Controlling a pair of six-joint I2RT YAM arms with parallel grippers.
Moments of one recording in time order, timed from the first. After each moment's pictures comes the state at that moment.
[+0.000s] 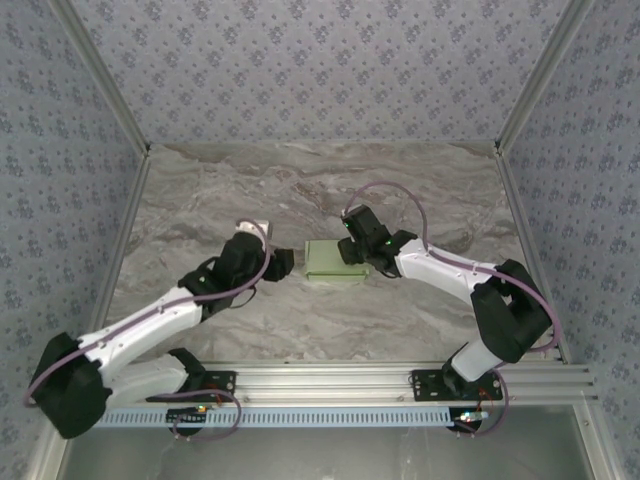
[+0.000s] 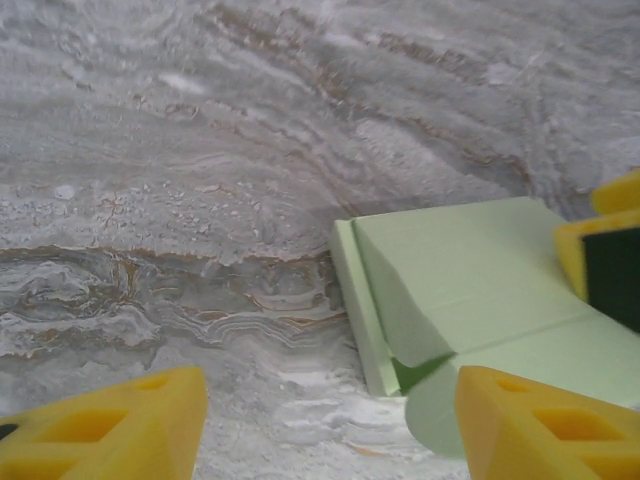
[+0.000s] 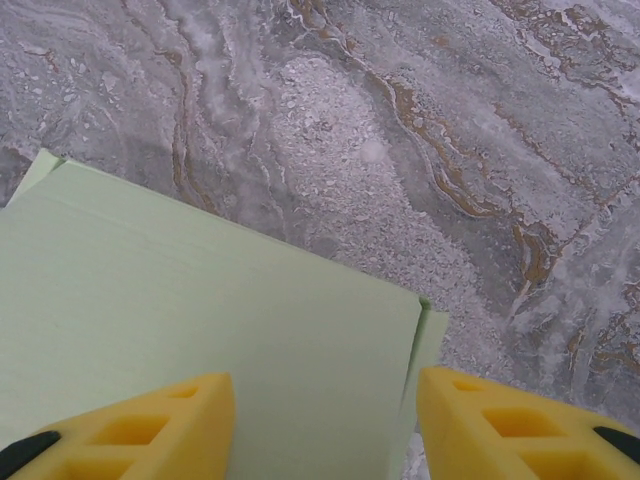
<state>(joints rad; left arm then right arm) -0.71 1.10 0.66 -0.19 -0.14 -0.51 0.70 1.55 0.97 -0.34 0.23 0.21</state>
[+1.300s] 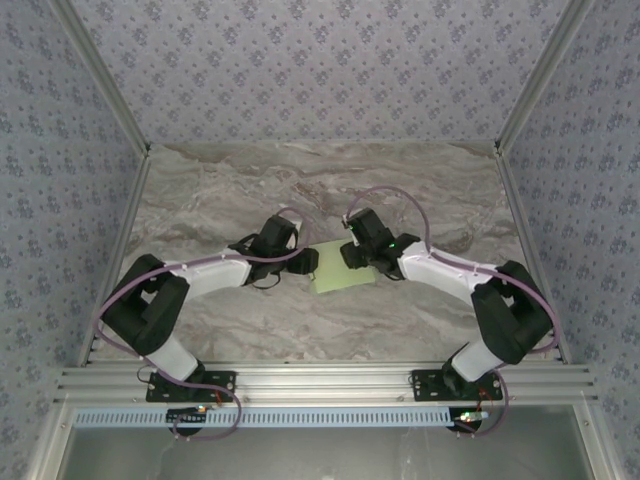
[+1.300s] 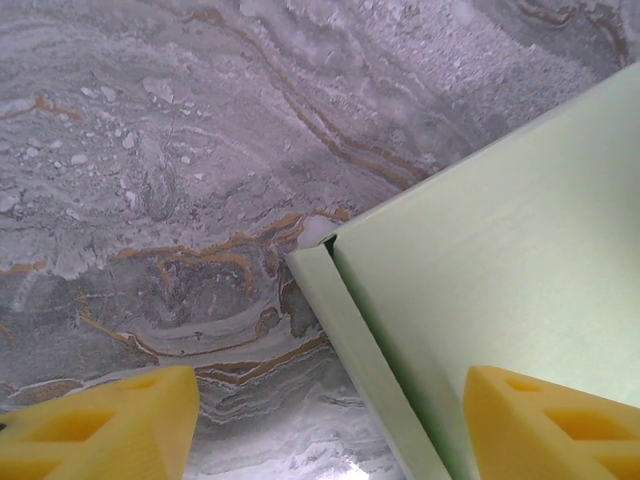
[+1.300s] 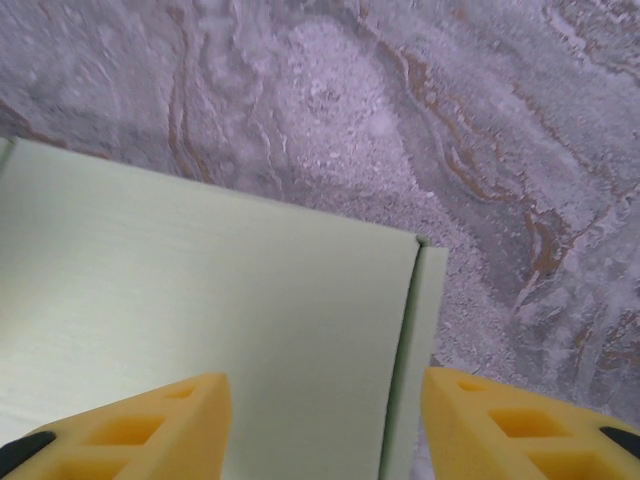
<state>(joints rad) -0.68 1.60 0.82 -0.07 0.05 -0.46 0.66 1.52 0.92 -0.31 0.17 0.14</state>
